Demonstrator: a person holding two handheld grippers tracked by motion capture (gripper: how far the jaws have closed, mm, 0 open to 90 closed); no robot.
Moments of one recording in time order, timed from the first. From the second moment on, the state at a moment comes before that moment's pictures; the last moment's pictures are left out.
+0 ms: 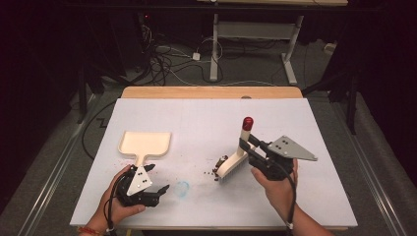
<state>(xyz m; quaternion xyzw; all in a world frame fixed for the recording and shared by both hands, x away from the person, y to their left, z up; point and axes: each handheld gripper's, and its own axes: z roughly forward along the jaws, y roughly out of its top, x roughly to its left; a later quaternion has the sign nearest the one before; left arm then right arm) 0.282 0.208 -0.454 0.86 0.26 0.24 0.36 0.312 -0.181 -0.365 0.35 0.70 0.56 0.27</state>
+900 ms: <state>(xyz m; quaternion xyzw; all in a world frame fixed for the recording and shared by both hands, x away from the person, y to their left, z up) 0.281 0.211 -0.453 0.86 0.27 0.24 0.36 0.325 -0.190 -0.351 0.25 0.73 0.59 0.22</state>
